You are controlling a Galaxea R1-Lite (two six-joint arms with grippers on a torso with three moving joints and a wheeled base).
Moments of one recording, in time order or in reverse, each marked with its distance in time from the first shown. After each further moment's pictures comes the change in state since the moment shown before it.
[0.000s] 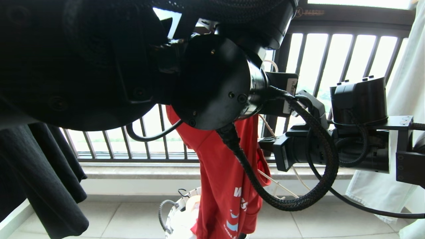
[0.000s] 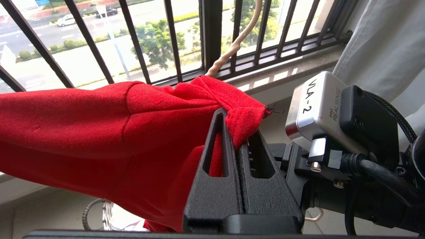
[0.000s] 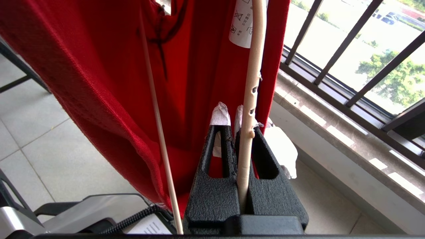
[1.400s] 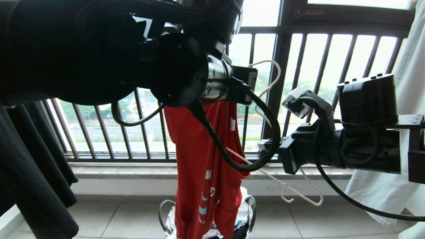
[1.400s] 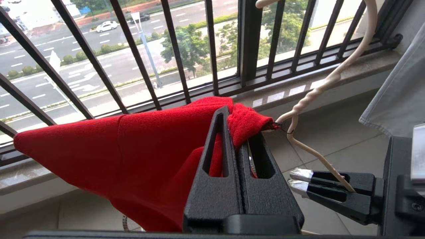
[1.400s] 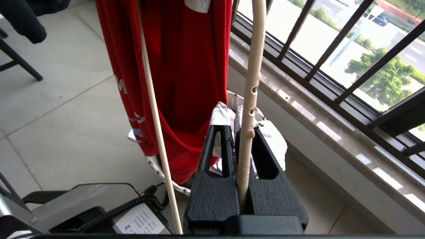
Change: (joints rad) left arm 0.124 -0.013 0.022 -0.022 0.001 0.098; right arm -0.011 -0.028 0.001 0.048 0.000 -0.050
